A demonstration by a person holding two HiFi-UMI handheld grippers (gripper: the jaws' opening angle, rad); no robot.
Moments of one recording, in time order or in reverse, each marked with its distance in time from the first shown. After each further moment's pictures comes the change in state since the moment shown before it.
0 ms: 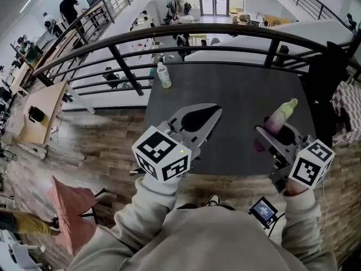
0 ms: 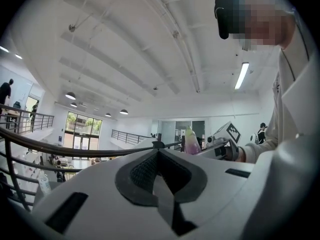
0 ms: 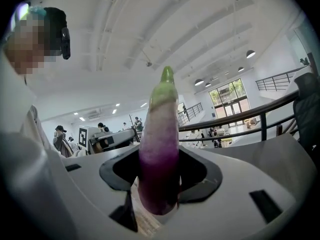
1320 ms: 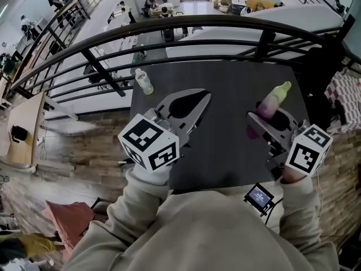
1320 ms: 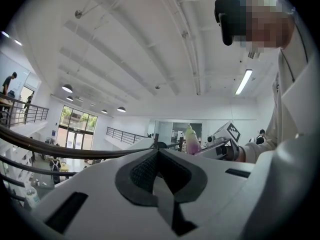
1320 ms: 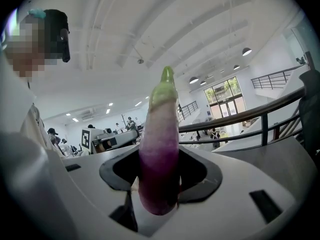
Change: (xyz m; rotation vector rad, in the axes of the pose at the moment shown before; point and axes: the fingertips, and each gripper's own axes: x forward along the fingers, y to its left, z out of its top) left arm 0.076 0.119 -0.007 -0.056 0.001 -0.065; right arm 0.092 -0.082 0.041 0.030 0.018 -0.052
